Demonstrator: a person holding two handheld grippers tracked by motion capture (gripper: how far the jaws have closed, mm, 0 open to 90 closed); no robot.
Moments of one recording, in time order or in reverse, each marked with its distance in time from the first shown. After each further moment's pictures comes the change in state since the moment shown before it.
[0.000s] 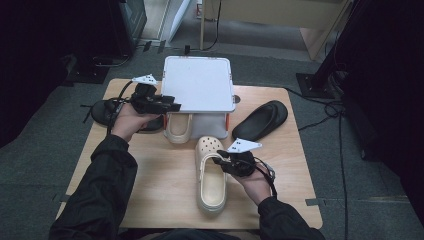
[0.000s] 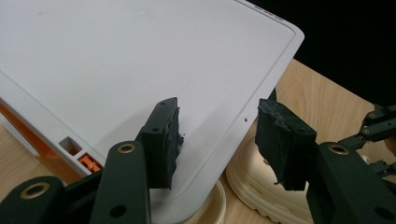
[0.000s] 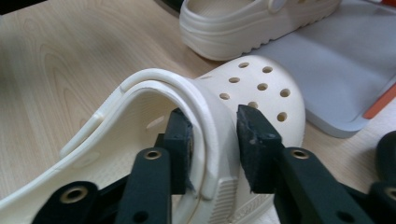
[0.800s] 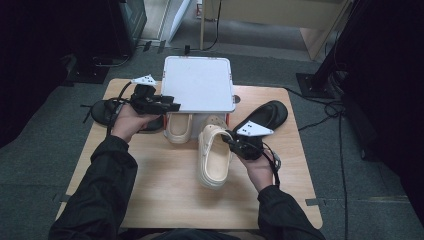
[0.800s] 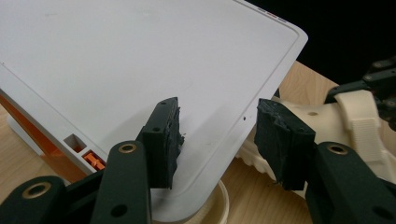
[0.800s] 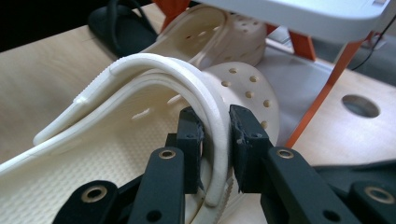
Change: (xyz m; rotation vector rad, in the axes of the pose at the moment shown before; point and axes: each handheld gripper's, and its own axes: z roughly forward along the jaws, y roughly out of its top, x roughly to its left) left arm -0.002 -0.002 0.000 -0.013 0.018 0.002; right arm -0.031 0.033 -0.011 -0.130 -0.151 0.025
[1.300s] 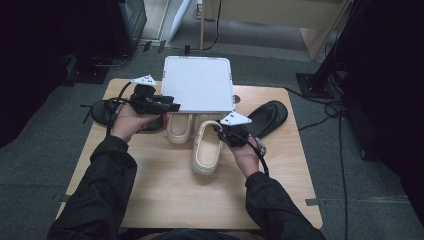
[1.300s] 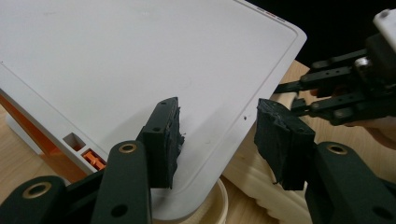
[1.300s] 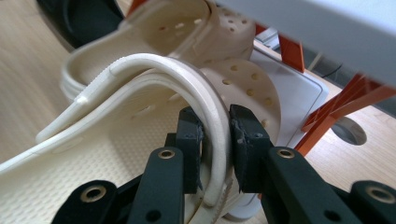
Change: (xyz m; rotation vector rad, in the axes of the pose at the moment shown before) left arm 0.001 0.000 -0.001 0.005 -0.010 0.000; right arm -0.006 0.010 0.060 0.060 -0.085 -0.107
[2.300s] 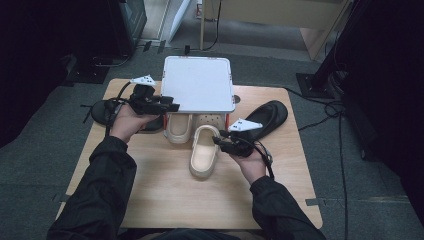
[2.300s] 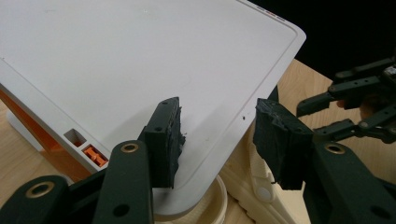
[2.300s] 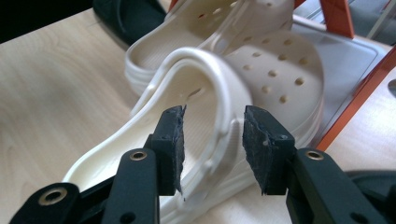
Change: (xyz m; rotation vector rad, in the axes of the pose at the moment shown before) left arm 0.000 0.000 -0.002 0.004 0.007 -0.005; right arm 0.005 -0.014 -0.033 0.028 0.174 0.142
